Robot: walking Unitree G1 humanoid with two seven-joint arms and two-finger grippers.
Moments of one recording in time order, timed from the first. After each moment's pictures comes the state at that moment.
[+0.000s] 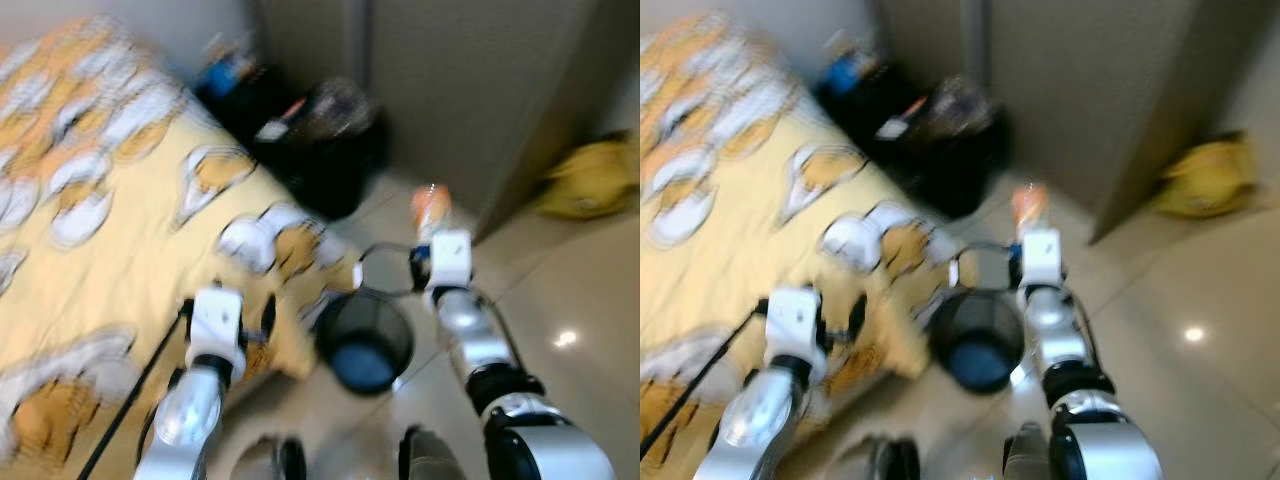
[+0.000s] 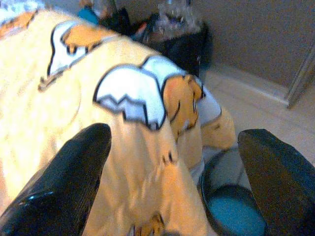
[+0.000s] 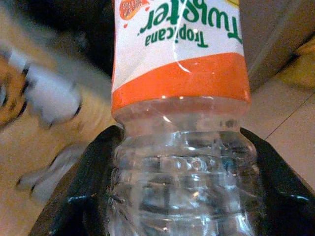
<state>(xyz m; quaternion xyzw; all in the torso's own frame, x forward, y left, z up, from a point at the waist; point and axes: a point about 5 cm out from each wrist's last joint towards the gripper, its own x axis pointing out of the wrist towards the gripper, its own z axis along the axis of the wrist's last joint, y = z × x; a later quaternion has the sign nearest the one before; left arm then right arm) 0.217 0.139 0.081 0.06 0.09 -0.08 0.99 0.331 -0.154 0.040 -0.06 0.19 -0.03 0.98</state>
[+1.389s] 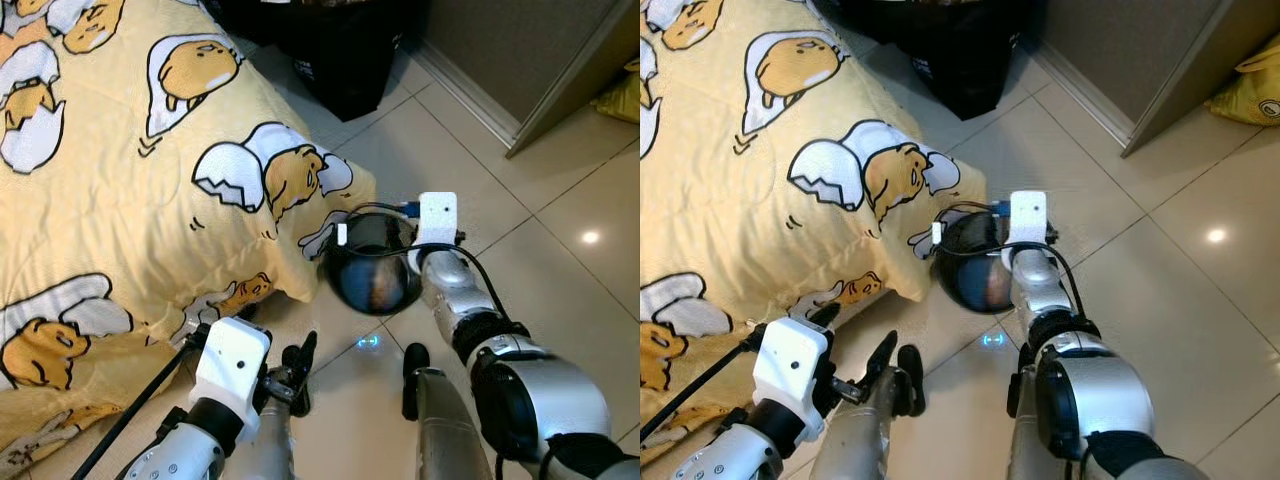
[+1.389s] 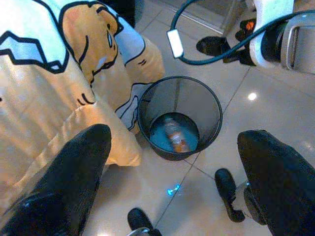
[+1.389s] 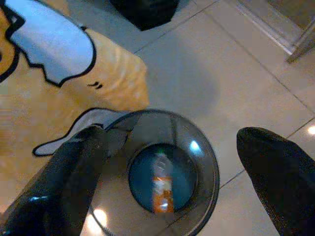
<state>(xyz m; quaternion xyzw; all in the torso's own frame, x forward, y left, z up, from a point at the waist) 0.154 0.112 0.136 0.06 0.09 -0.19 0.97 0.370 -0.128 0.087 -0.01 0.13 0.01 0.99</state>
